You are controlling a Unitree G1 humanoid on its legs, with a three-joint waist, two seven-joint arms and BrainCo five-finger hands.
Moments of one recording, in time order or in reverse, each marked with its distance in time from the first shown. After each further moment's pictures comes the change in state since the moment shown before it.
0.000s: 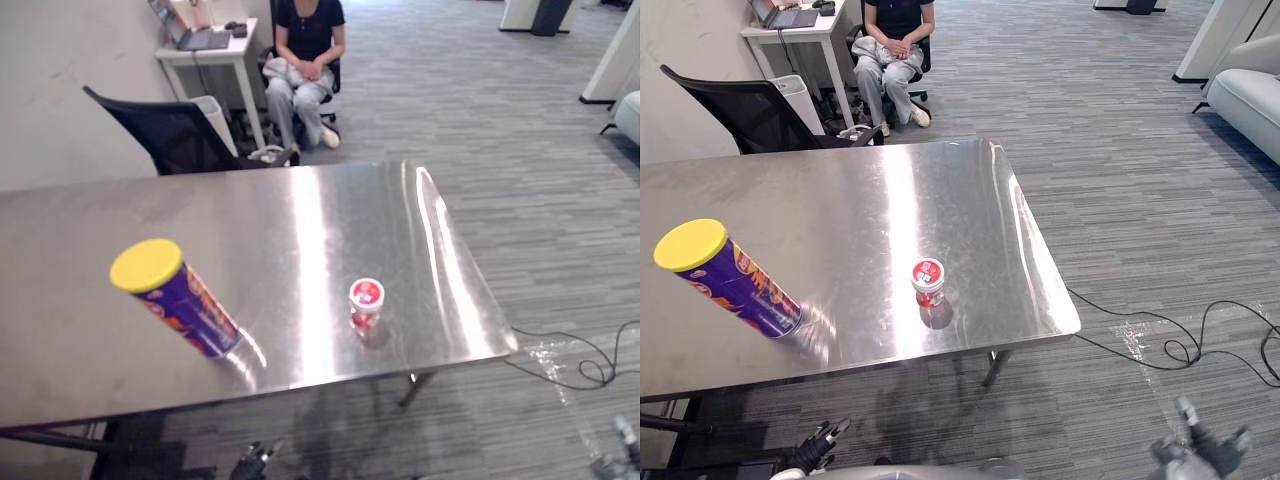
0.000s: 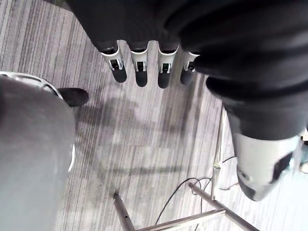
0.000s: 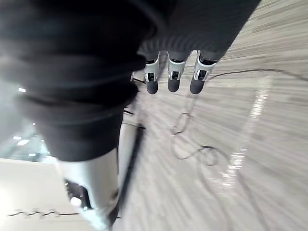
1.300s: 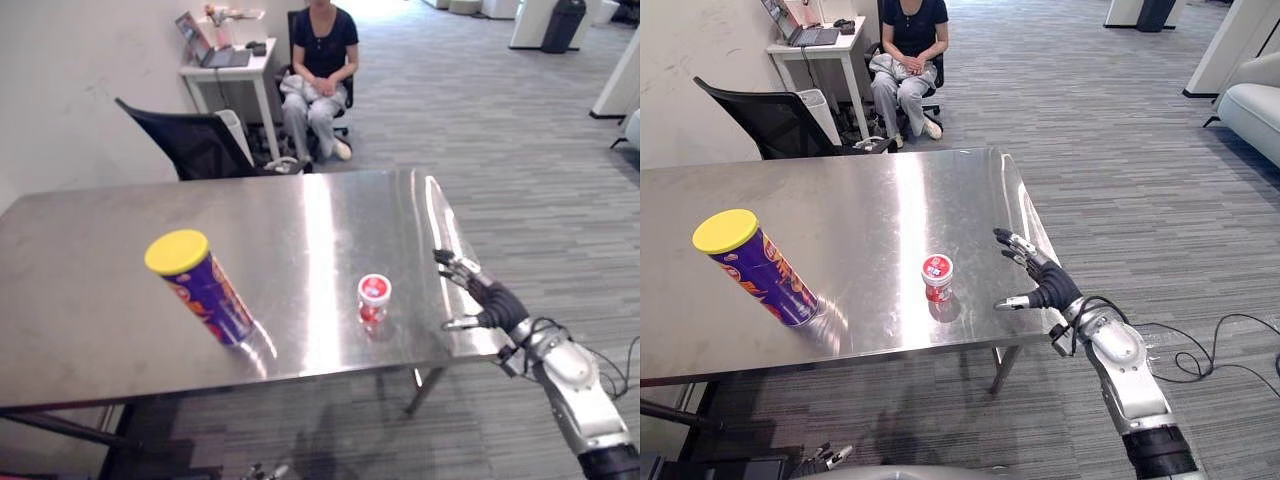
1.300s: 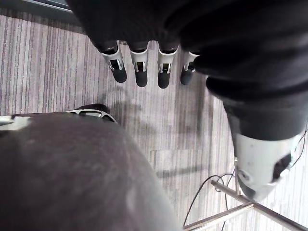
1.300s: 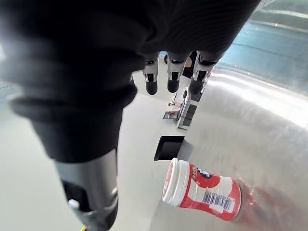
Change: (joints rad) left arm 0.069 0.029 -0.065 -0.035 0.110 0.024 0.000; right arm -0.135 -0.198 0.711 -0.772 -0.113 0.094 0.770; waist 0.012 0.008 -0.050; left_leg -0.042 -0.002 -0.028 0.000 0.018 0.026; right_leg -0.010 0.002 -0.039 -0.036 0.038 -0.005
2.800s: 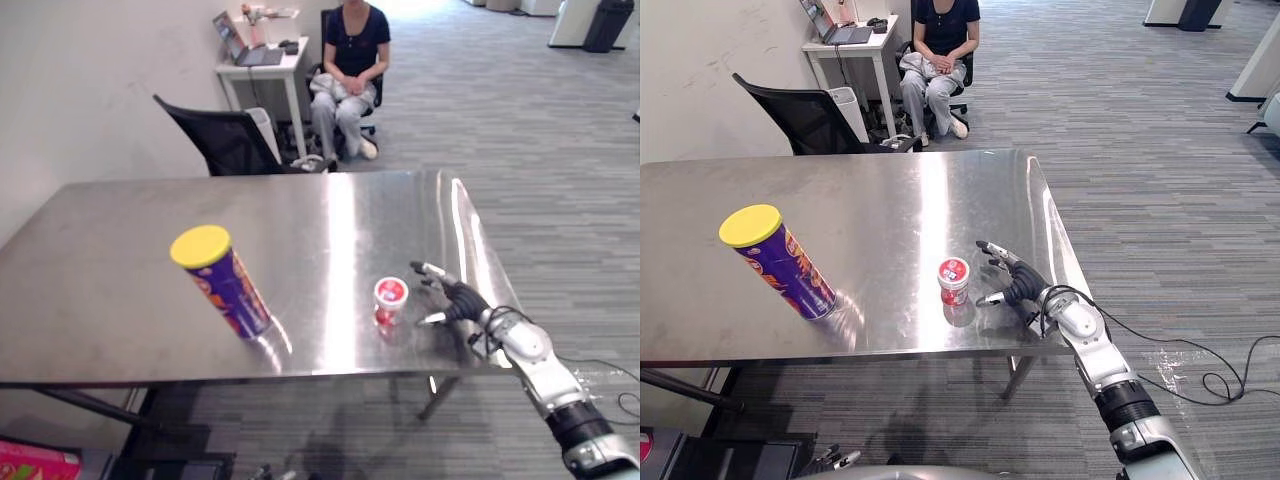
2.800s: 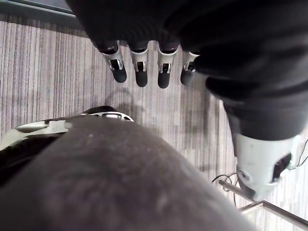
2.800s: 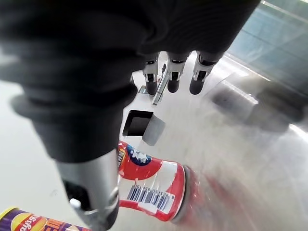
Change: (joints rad) left arm -0.006 0.013 -0.058 -0.004 0.044 0.017 -0.014; right arm -0.217 0.029 0.157 0.364 -0.168 -0.016 -0.055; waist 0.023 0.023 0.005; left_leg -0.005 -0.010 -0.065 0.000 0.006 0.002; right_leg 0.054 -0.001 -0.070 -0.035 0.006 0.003
